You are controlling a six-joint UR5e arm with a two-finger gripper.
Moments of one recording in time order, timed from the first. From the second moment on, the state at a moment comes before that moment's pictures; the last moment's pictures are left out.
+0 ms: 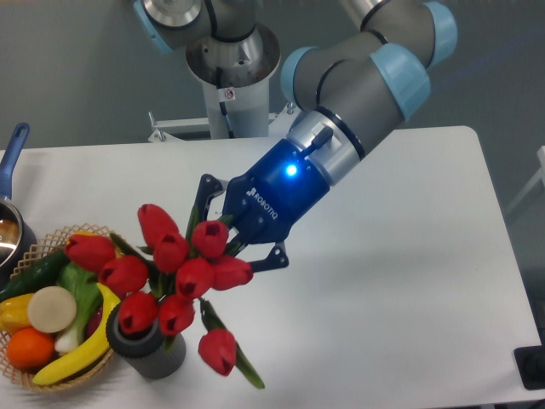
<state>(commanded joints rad) 2.50 -1.97 -1.36 -0.80 0.30 0.78</state>
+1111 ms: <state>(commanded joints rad) 2.41 -2.05 -1.31 -0.79 0.26 0.77</state>
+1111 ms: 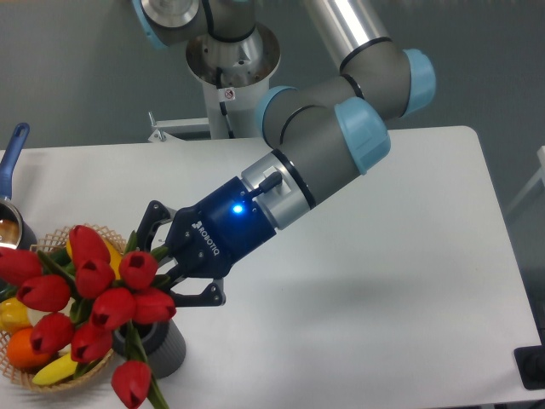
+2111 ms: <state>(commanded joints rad) 2.37 -2.13 -1.23 -0.79 0.27 0.77</state>
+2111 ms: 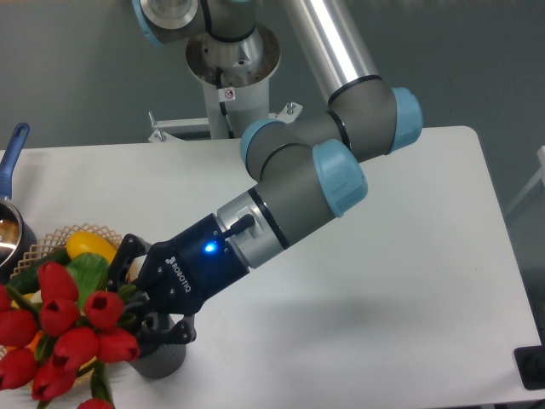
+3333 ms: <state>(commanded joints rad) 2.36 -2.13 -1.36 -0.77 0.27 0.90</state>
